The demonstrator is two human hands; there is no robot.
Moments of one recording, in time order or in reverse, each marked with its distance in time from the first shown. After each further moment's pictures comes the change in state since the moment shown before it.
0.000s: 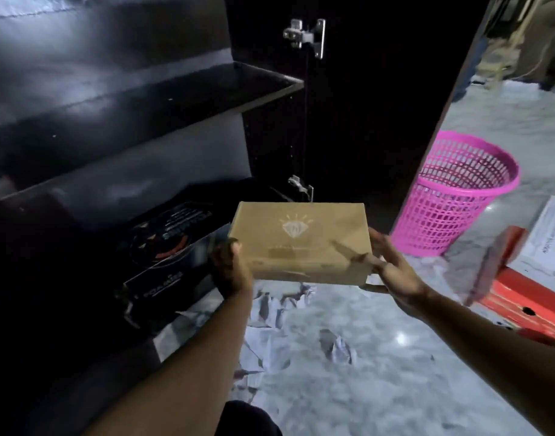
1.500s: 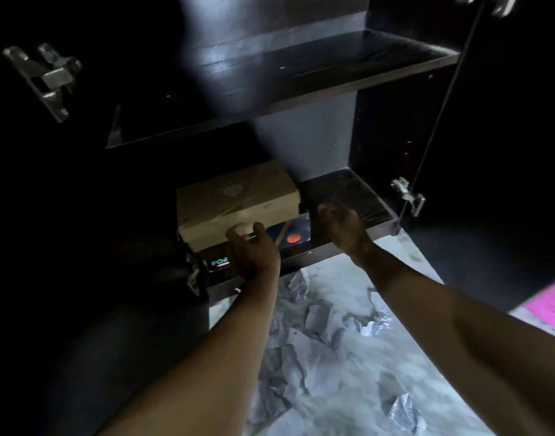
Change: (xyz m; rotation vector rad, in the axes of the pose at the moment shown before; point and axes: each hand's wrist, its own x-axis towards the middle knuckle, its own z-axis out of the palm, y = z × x) left_hand 0.052 0.016 -0.046 0.100 0.571 -0.069; right_hand 0.172 -0.008 0.227 -0.393 -0.316 -0.215
